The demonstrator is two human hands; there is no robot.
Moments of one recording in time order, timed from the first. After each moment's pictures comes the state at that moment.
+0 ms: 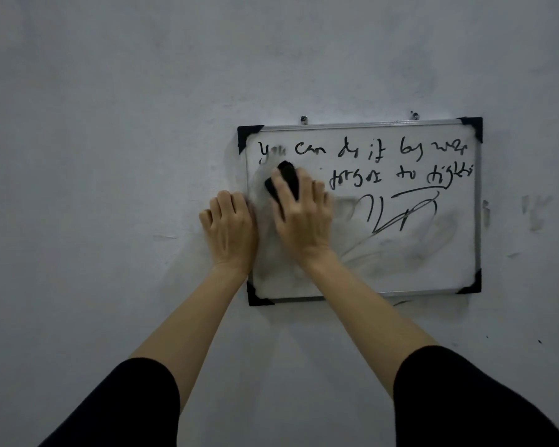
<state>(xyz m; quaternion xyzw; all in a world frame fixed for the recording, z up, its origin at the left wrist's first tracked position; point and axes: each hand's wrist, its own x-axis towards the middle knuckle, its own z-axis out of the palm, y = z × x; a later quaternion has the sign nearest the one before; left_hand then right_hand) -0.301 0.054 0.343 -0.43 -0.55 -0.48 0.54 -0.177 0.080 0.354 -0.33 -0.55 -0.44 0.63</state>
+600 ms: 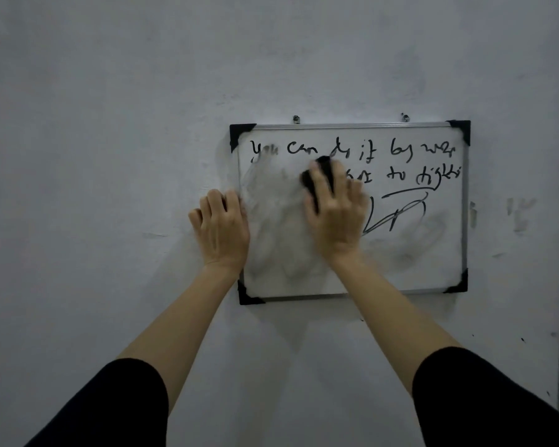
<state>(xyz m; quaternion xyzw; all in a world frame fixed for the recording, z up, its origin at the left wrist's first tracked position) -0.302 0.053 0.340 -0.44 -0.54 -0.49 0.53 -0.120 0.092 0.353 -0.36 -0.51 -0.45 0.64</state>
